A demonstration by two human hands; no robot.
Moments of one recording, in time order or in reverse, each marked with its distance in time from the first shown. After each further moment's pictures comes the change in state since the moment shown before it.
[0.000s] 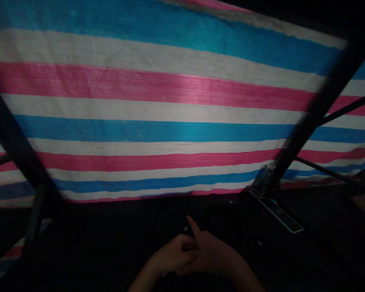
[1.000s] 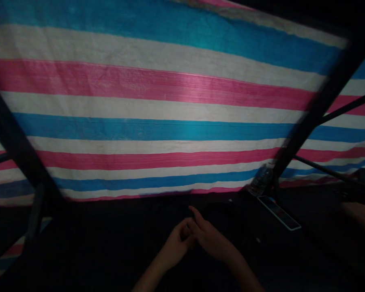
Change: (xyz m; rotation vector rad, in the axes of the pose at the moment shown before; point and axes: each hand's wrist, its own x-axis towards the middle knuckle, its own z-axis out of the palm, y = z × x) left_hand 0.021 -0.026 0.004 -0.131 0.358 0.176; right_hand 0.014 0.014 -0.002 0.241 0.189 -0.072
